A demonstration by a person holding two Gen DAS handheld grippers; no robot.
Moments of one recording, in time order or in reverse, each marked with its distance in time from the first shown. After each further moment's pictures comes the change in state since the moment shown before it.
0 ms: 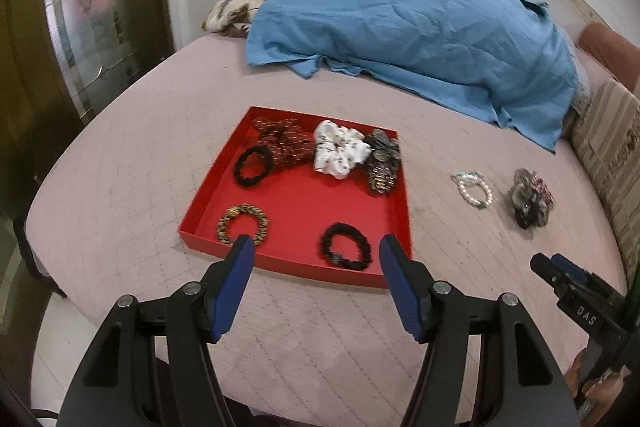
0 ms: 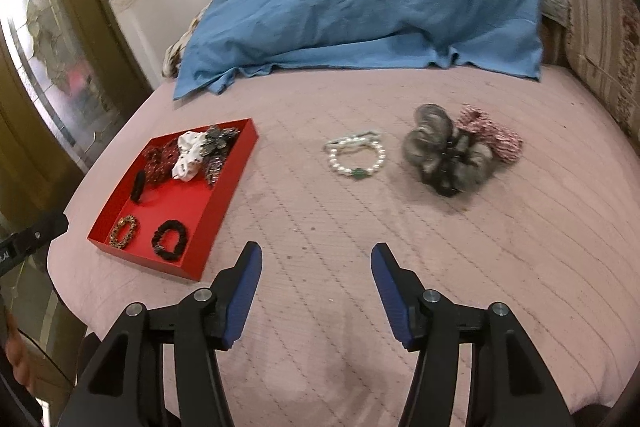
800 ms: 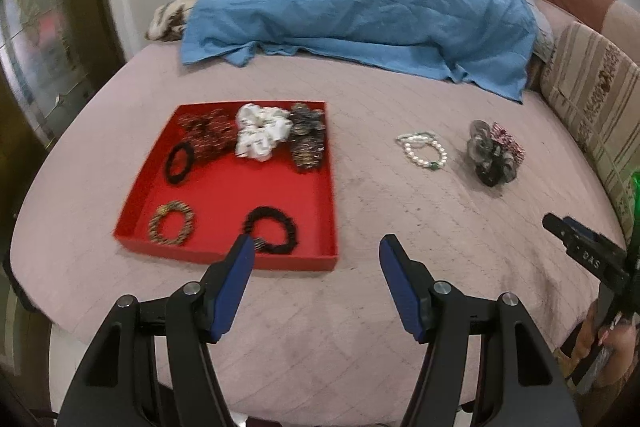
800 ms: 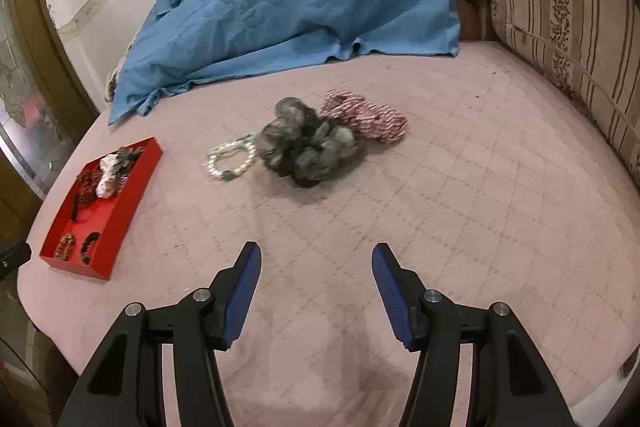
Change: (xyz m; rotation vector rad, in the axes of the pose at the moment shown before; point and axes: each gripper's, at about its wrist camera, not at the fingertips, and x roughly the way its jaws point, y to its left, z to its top) left arm 0.017 -0.075 -0.011 0.159 0.057 -0.078; right arm -0.016 -0.107 -0.012 0.095 -0.027 -0.155
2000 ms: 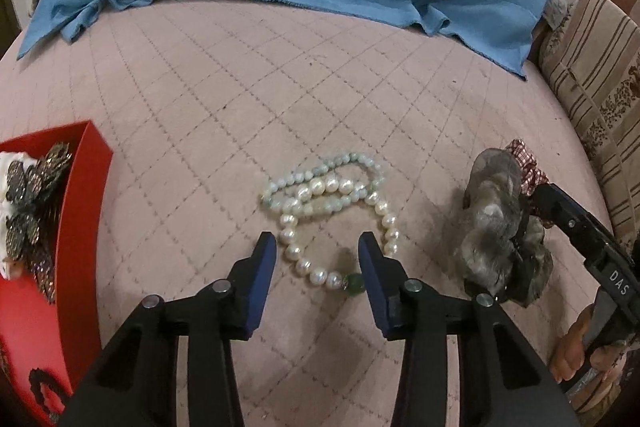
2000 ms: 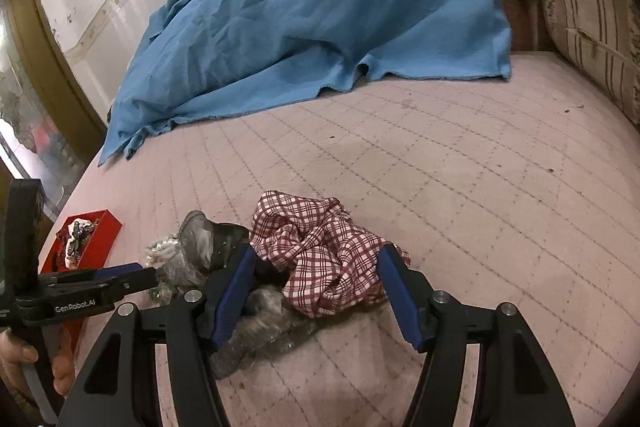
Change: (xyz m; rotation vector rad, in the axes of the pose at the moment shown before) left arm 0.228 -0.112 0.099 0.014 0.220 -0.183; right arm 0.130 -0.063 0.105 -0.008 -0.030 0.170
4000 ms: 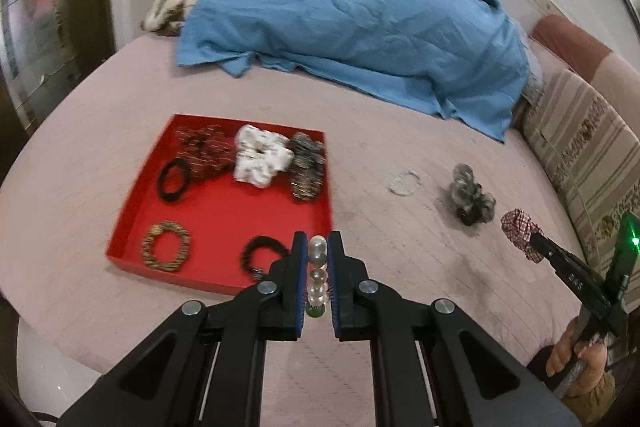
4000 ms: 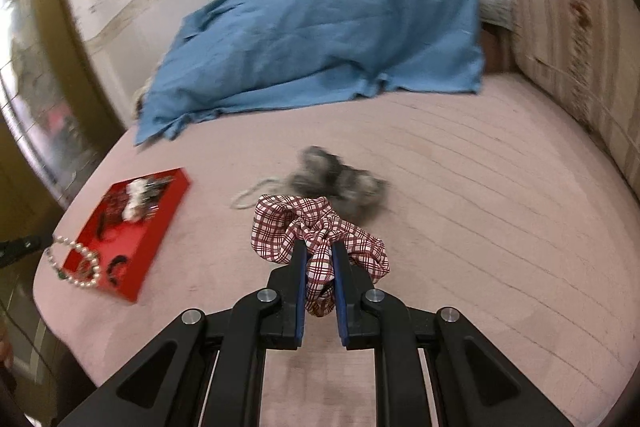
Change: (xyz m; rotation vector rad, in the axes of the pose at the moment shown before) left arm -0.247 0.114 -0.127 -0.116 -0.271 0.063; right arm -0.135 0.102 -0.075 -0.053 -0.050 -0.046
